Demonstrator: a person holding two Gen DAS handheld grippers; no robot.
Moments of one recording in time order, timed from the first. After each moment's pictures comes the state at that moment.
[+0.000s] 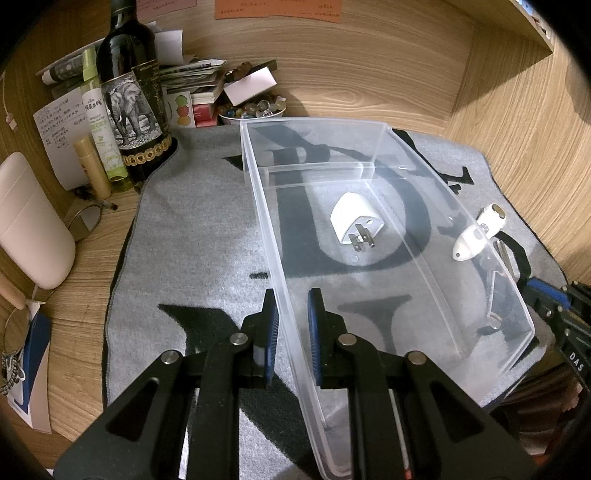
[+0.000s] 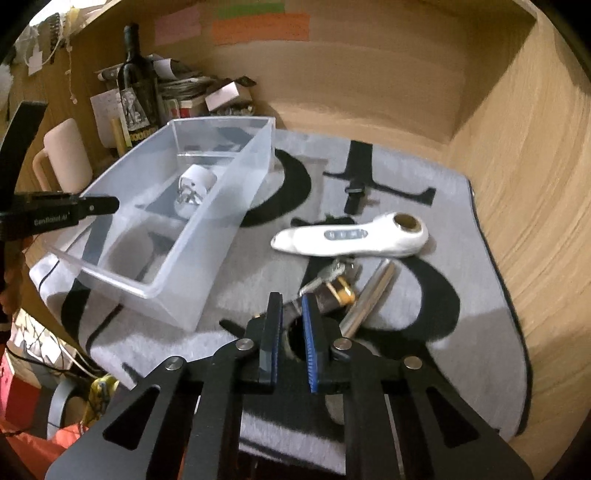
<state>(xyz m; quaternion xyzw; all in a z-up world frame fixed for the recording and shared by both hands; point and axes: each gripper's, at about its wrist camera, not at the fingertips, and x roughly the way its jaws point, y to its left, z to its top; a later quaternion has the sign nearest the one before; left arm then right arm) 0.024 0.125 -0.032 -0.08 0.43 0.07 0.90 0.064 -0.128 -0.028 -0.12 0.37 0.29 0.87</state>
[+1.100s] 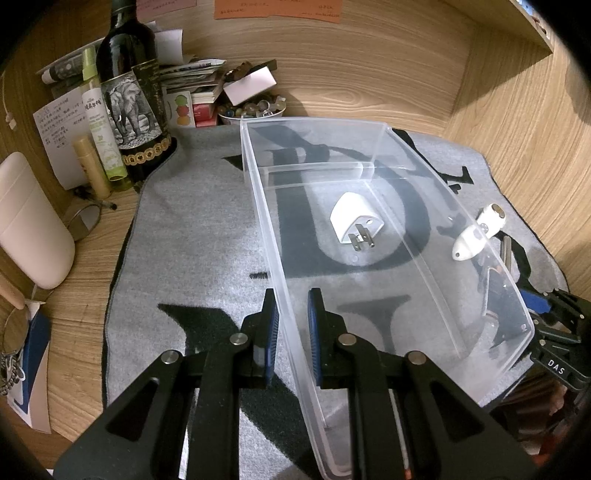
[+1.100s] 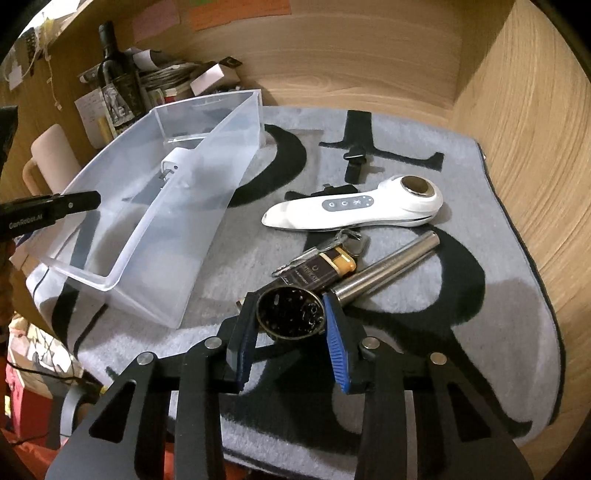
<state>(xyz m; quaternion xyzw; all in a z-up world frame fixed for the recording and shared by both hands) 0.024 0.120 -0.030 -0.08 0.43 0.07 0.90 0.076 -0.132 -0.056 -0.09 0.41 0.29 0.86</state>
